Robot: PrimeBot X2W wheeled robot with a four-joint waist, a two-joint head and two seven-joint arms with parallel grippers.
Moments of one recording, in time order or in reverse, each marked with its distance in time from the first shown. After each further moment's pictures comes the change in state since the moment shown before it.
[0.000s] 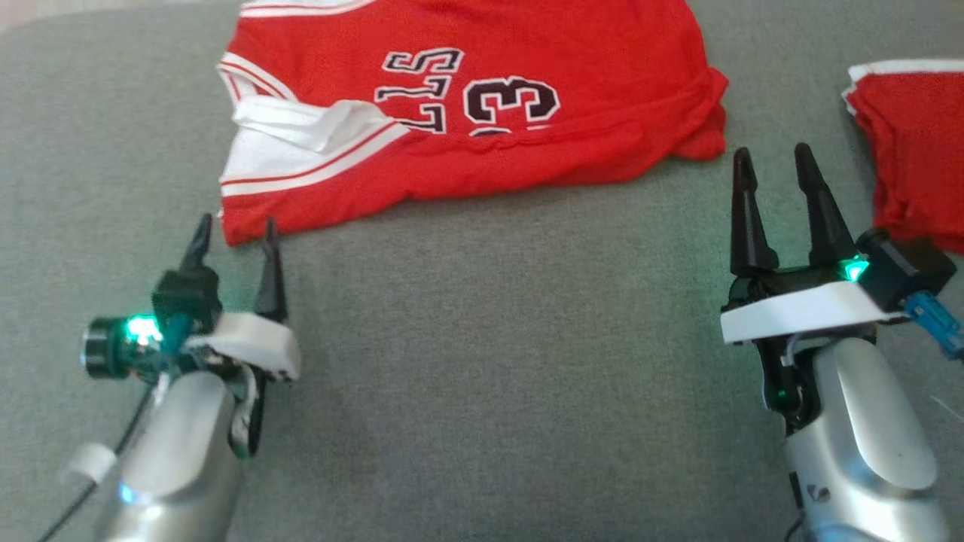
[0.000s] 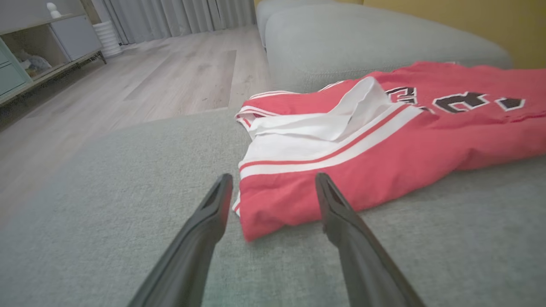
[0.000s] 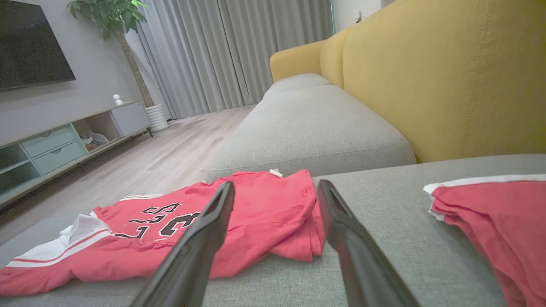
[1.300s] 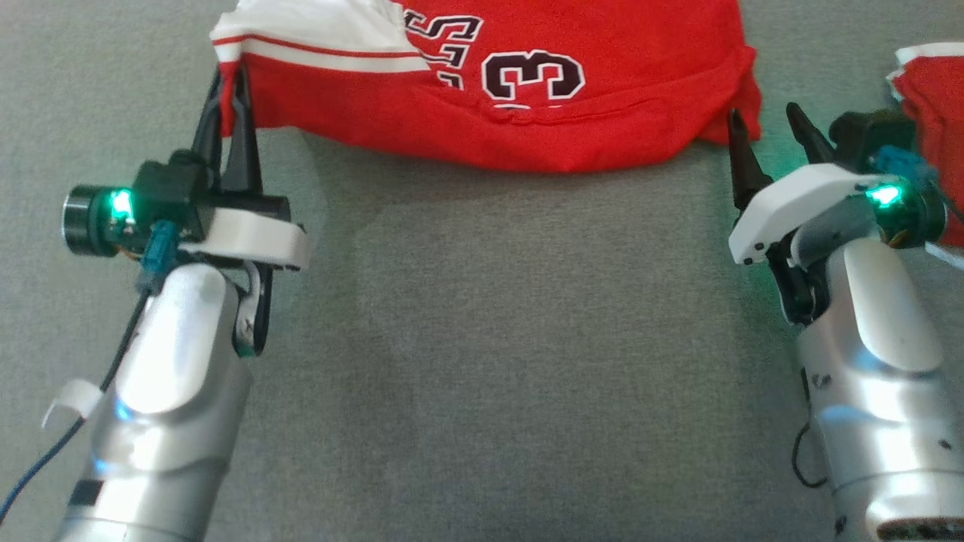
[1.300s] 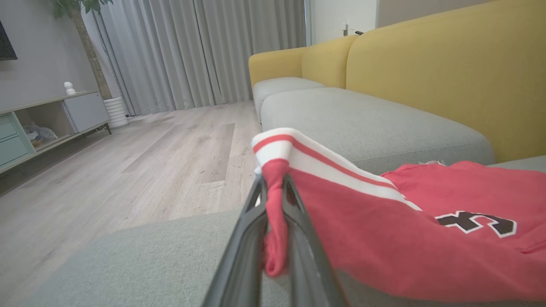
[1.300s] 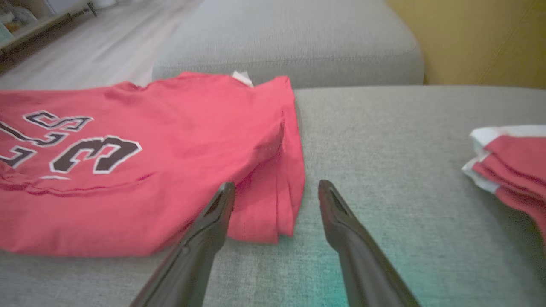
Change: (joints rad) left arm -0.203 -0.024 0.016 -0.066 0.049 -0.019 -0.067; right arm -0.291 0.001 -0.105 0.318 -0.178 0.000 0.302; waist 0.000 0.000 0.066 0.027
